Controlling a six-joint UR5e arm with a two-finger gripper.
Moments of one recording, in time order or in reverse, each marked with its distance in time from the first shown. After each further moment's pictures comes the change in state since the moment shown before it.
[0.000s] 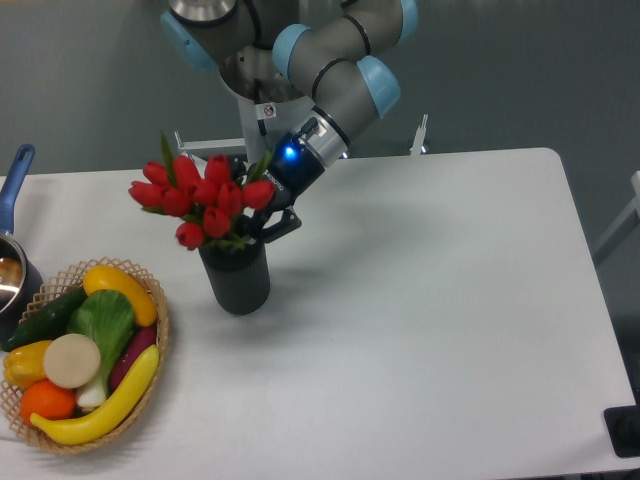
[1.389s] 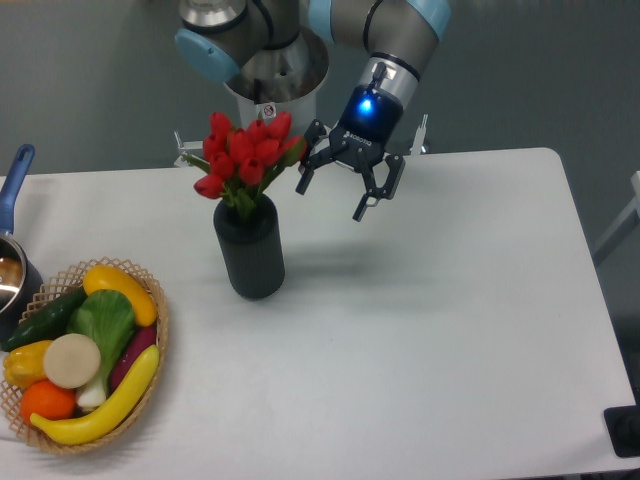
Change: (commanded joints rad) arm 0.294 0.155 -0.003 -0.012 0.149 -0.040
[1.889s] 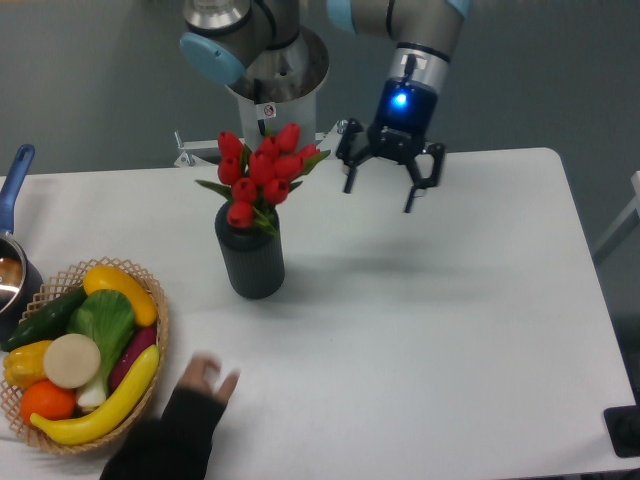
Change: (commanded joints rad) arm 0.045 -0.020 0.141 -0.006 0.544 -0.034
